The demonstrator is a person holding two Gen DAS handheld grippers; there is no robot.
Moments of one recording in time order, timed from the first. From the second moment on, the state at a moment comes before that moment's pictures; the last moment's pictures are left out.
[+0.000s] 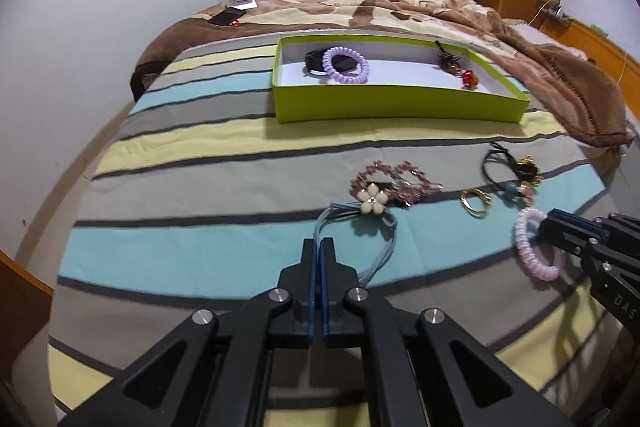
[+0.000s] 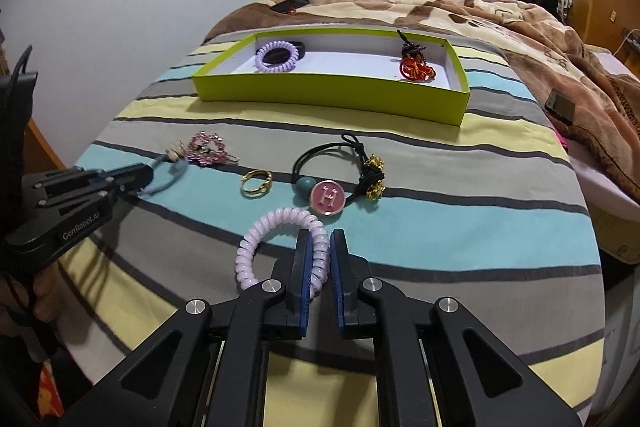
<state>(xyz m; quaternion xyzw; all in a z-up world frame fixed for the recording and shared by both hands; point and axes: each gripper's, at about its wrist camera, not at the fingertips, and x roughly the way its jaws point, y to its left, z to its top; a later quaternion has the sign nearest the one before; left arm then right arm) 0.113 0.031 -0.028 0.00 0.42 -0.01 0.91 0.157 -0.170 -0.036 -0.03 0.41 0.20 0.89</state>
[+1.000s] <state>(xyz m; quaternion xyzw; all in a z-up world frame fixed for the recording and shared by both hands) 0.110 0.007 0.040 -0.02 0.33 -0.07 0.94 0.168 -0.187 0.021 0.00 0.34 0.19 0.92</state>
